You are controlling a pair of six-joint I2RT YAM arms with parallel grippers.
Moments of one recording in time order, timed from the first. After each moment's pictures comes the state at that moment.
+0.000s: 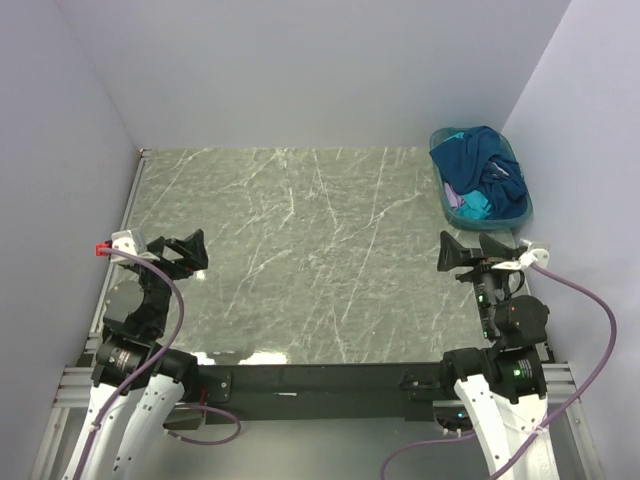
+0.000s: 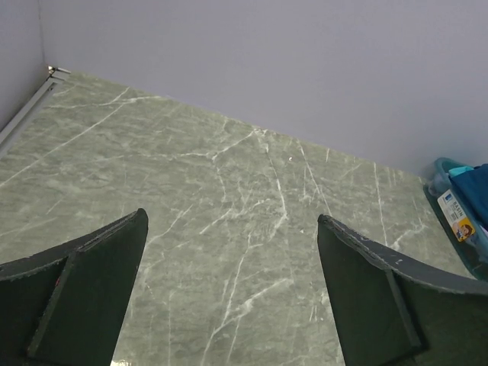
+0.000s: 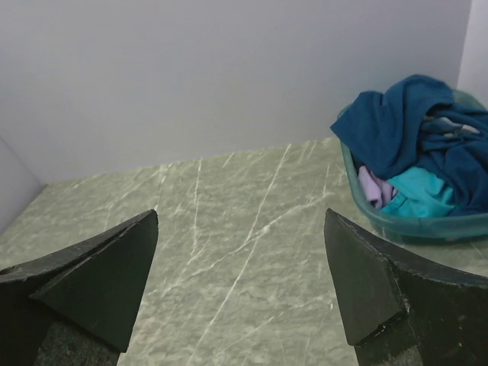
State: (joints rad) left arm -0.26 0.27 0.59 -0.24 -0.29 -0.36; right arm 0.14 0.20 0.57 -0.19 0.08 0.26
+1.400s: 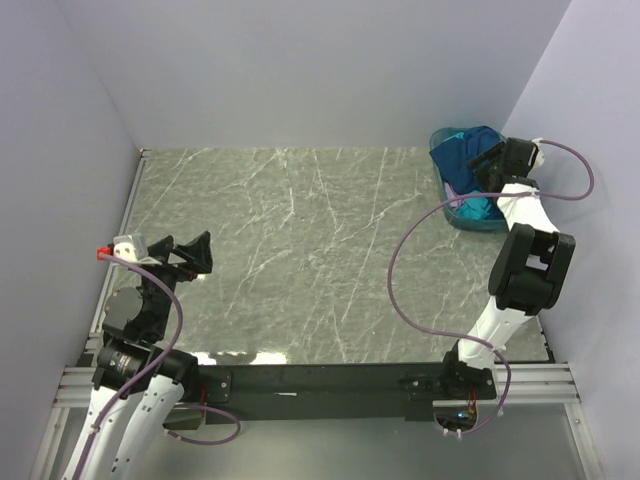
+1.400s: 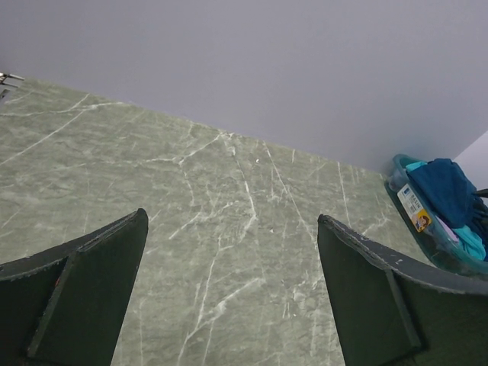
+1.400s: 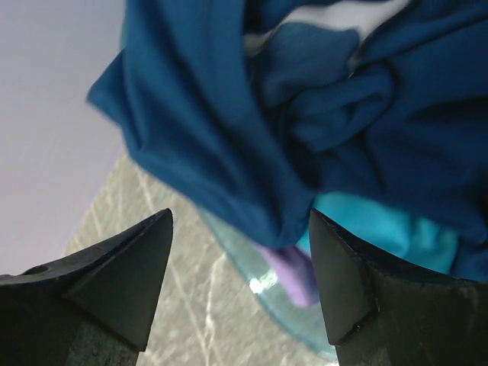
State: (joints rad) left arm -0.29 0.23 0.56 -0.20 -0.24 -0.38; right arm -0.29 1.81 1.41 -0.19 -0.03 0.72
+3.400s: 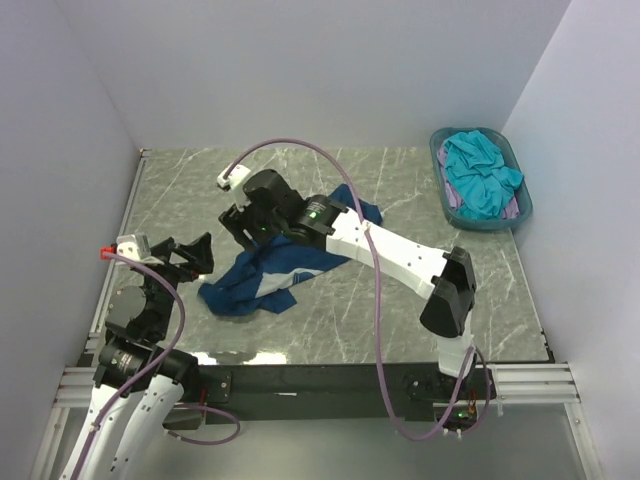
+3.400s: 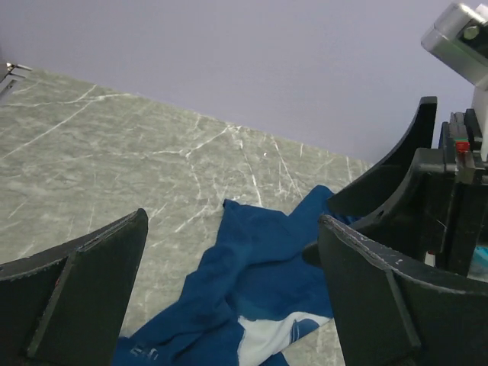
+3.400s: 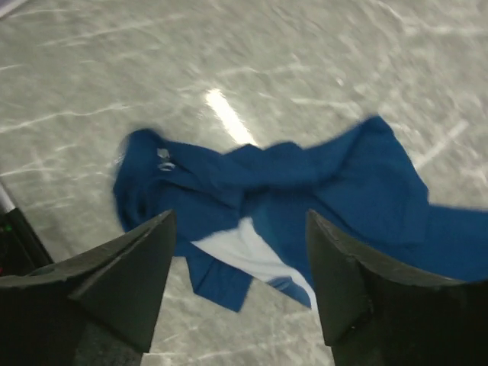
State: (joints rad) left arm -0.31 0.24 0.55 -0.21 -0.26 -0.38; right arm 1.04 1.91 1.92 -0.58 0.05 0.02
